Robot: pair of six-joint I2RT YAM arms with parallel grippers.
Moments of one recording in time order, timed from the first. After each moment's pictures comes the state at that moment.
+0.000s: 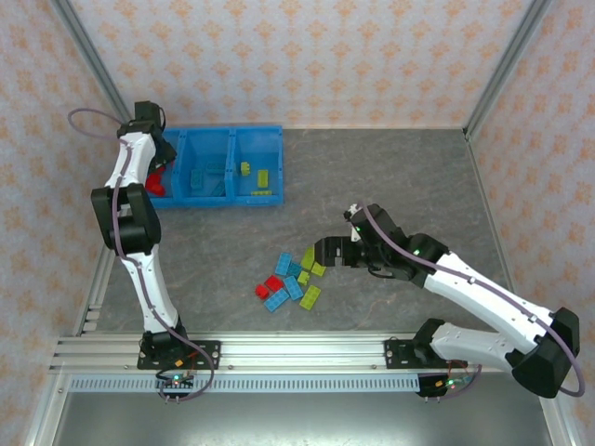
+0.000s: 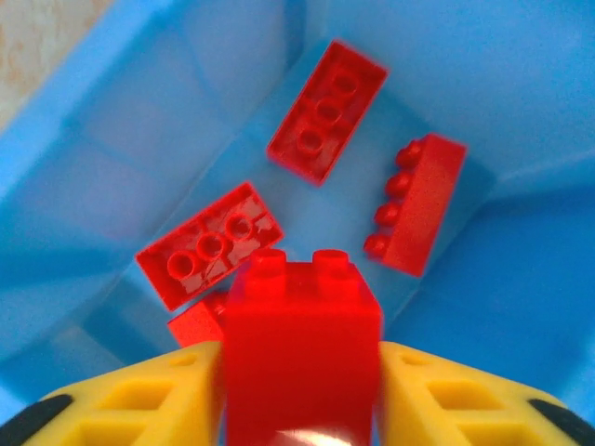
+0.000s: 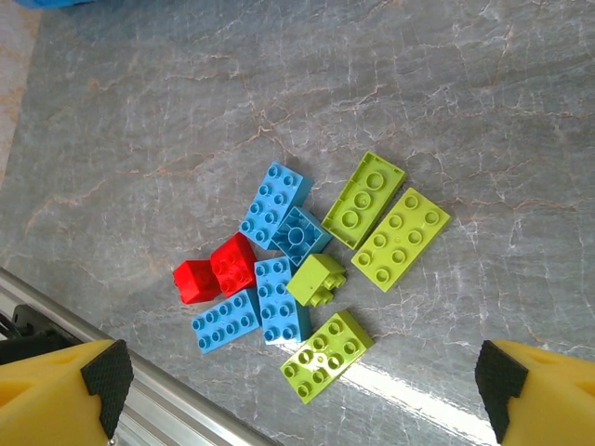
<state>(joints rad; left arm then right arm) 0.24 2.18 1.99 -0.94 -0.22 -0.52 0.80 1.04 0.91 -0.70 -0.09 0.68</state>
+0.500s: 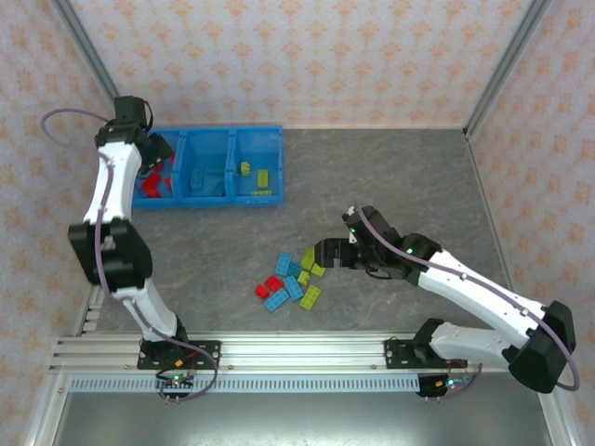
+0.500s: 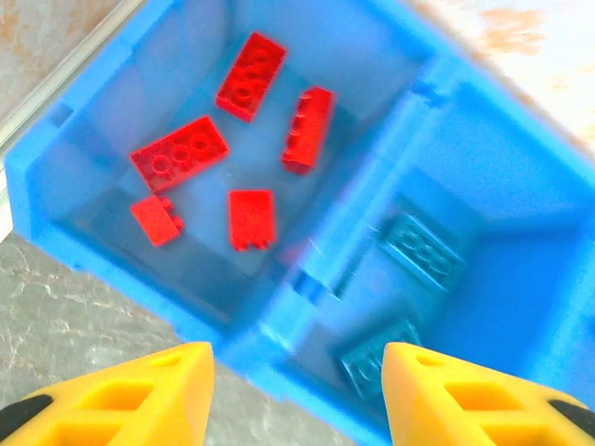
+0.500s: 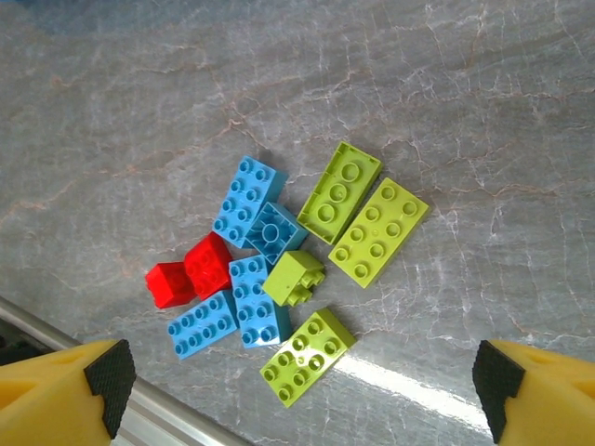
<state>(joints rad) 0.20 1.69 1.69 -0.93 -0.04 -0.53 0.81 1.11 0.89 -0.69 -0.06 0.70</state>
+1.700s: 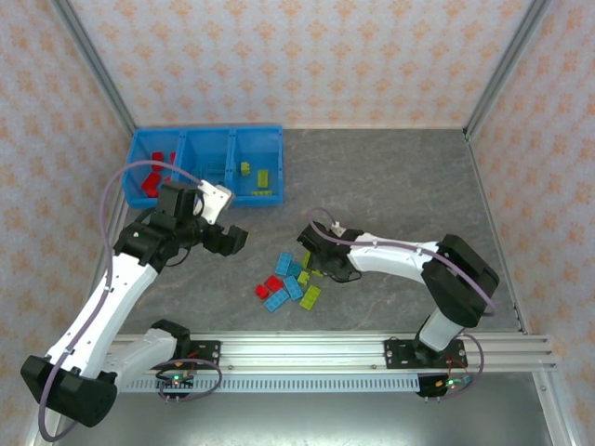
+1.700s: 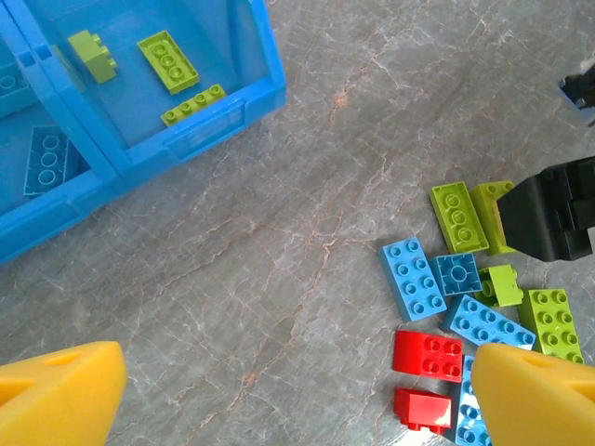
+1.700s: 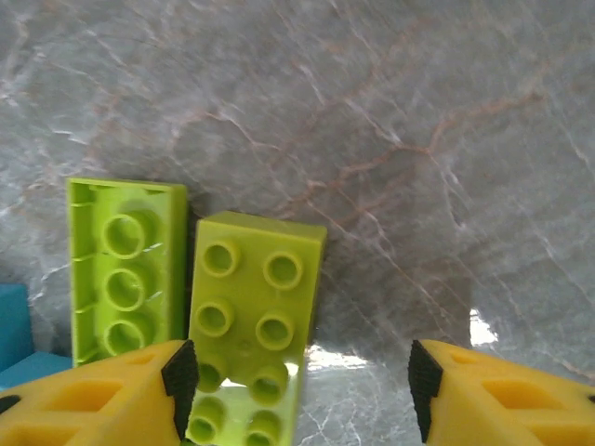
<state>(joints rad) -0.28 0.97 1.01 -0.86 0.20 0.12 0.90 1.63 0.95 -0.60 0.19 1.17</state>
